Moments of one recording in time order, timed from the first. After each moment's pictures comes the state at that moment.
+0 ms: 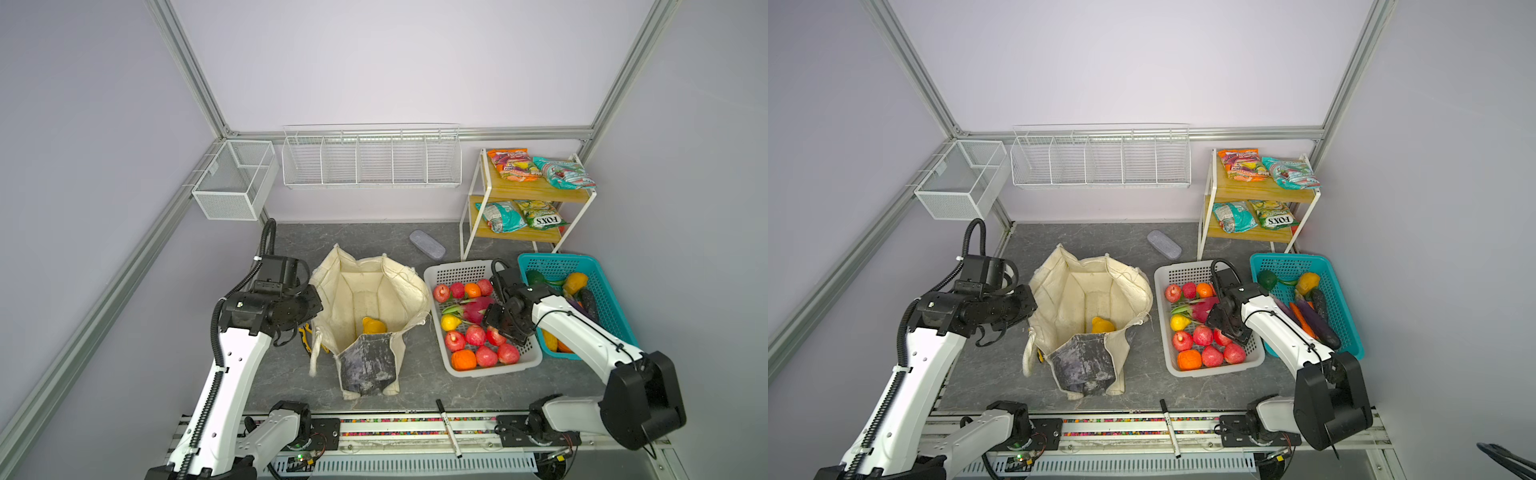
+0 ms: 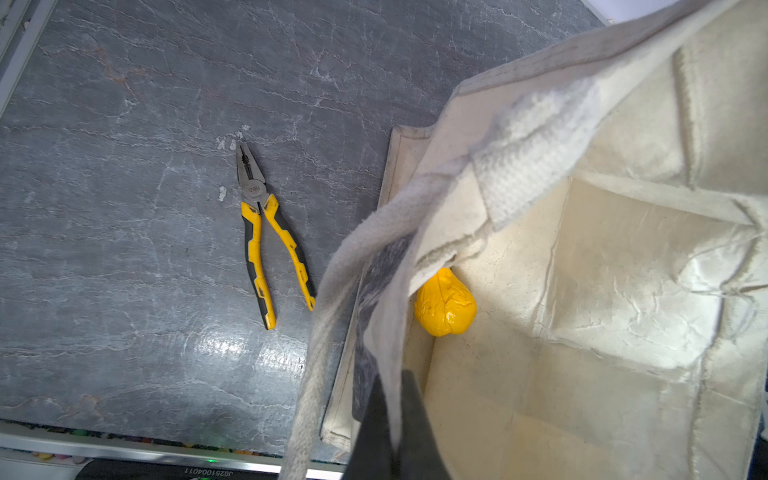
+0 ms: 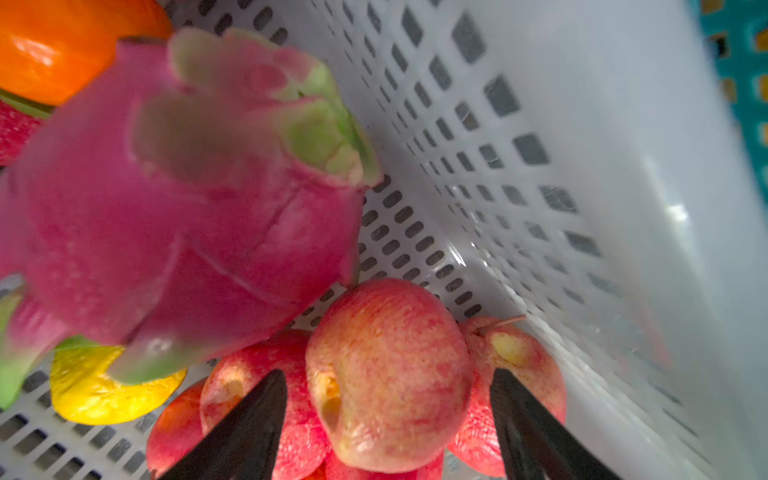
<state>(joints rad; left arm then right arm) -0.20 1.03 1.24 -1.20 0.08 -0.60 0.35 1.35 0.93 -0.99 0.08 0.86</state>
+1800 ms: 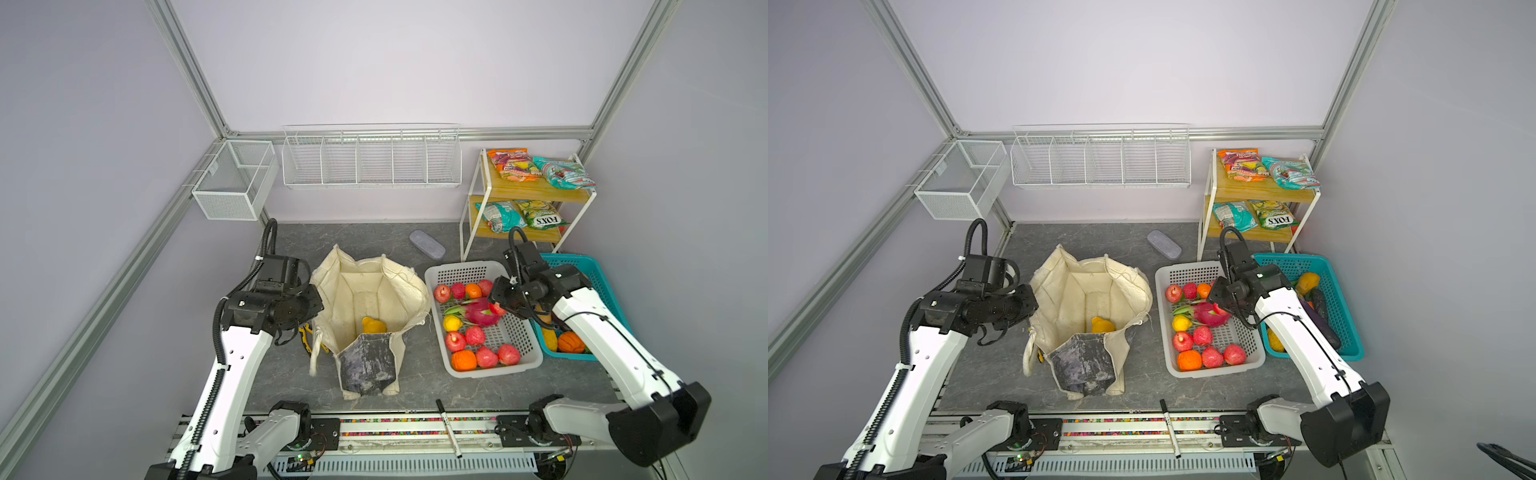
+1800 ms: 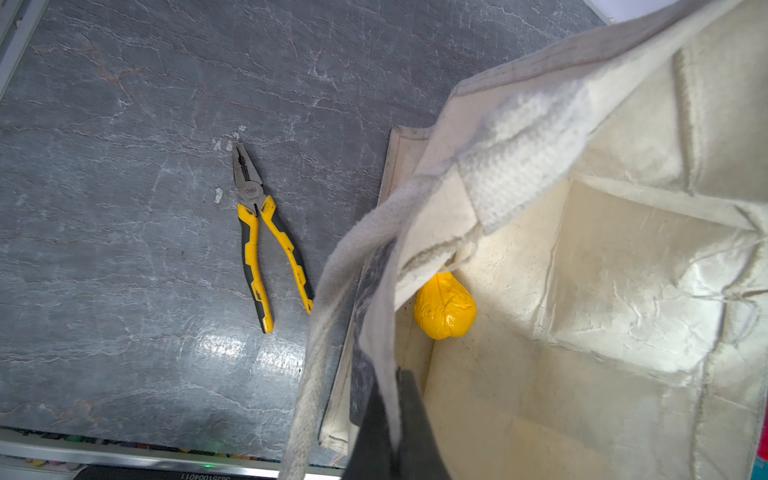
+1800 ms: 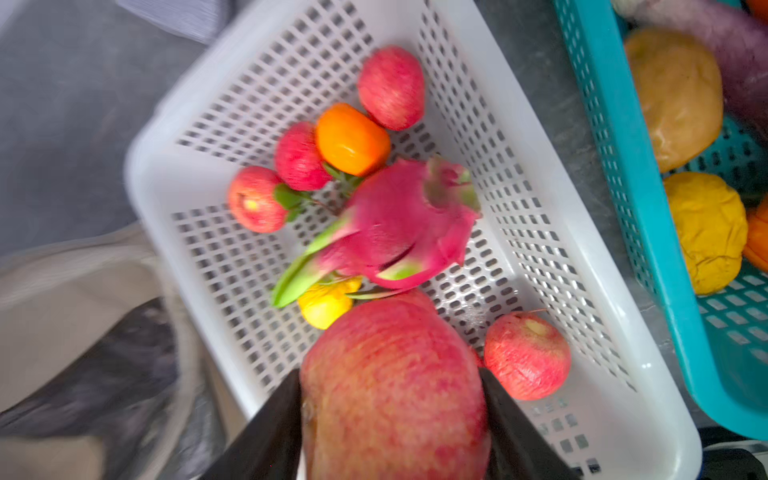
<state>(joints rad) -0.20 1.05 1.22 -1.18 0.09 -0.60 0.38 1.25 1.32 -1.16 0.04 0.80</state>
